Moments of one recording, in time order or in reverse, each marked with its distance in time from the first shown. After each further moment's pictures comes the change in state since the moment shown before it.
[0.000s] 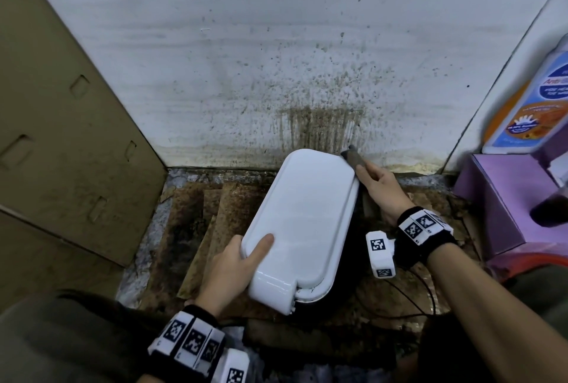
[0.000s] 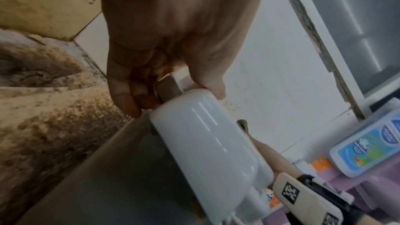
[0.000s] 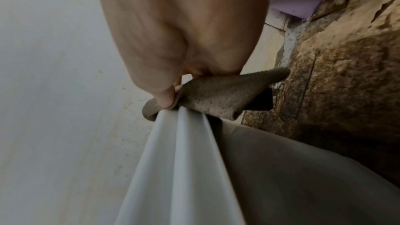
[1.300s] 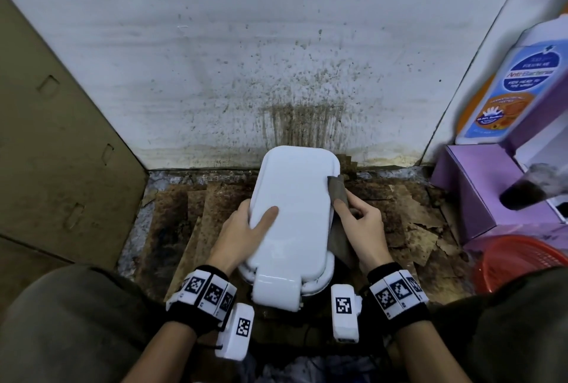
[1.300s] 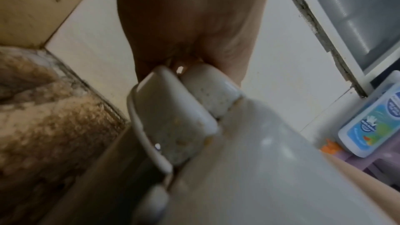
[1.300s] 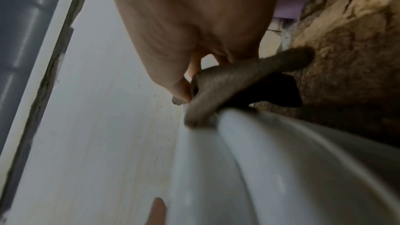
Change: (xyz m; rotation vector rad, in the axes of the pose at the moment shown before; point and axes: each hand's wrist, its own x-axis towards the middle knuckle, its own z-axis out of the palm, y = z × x) left_hand 0.030 0.045 0.011 -0.022 -0.088 0.154; right_hand -0.104 0.016 0.039 0.036 0.283 0.102
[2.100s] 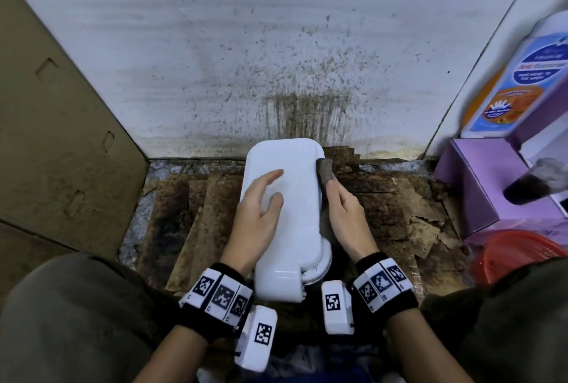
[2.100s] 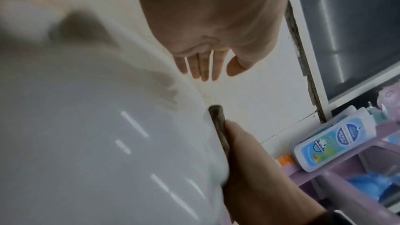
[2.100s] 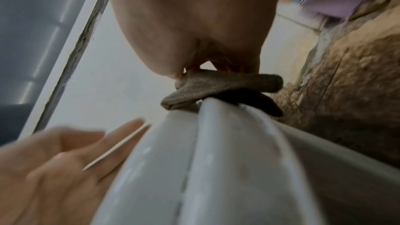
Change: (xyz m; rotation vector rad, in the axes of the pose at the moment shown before) left_hand -0.016 0.017 0.014 -0.270 0.120 0.380; right_hand -0.016 -0.021 0.031 -0.188 -0.152 -0.120
